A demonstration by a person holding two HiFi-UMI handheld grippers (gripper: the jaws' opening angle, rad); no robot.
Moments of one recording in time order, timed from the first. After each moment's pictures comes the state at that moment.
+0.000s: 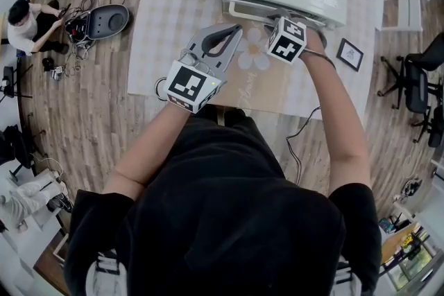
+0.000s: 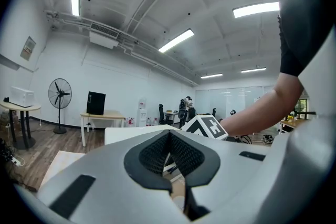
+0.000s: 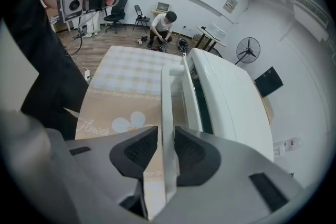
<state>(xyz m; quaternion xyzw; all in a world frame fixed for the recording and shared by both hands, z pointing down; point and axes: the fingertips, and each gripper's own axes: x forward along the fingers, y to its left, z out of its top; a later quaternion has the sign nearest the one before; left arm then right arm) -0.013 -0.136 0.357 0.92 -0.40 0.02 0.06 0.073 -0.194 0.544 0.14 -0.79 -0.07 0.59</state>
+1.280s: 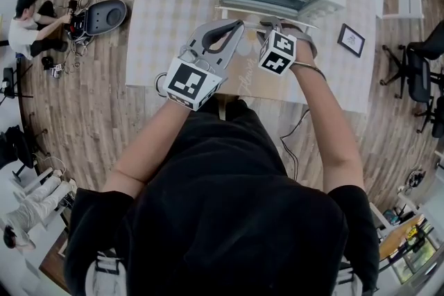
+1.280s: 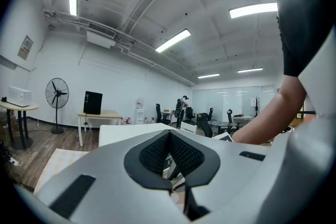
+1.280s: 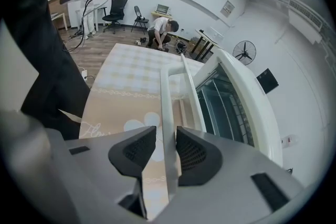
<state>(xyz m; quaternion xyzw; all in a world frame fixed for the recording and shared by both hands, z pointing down) 0.002 -0.103 0.363 0.92 -0.38 0.02 0.06 0.067 -0.127 0.576 0.17 -0.79 -0.09 0.58</state>
